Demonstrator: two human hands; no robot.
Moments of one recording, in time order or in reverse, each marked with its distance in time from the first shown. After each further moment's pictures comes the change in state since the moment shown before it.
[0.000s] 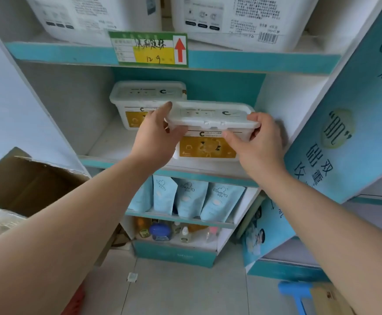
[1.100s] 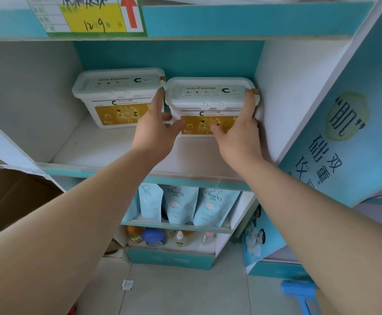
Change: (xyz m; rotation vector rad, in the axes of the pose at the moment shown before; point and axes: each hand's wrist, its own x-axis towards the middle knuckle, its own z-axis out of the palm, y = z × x) left_hand 0.049 -0.019 0.057 0.110 0.009 -0.003; right_hand 0.044 0.036 0.040 -0.053 -0.038 0.061
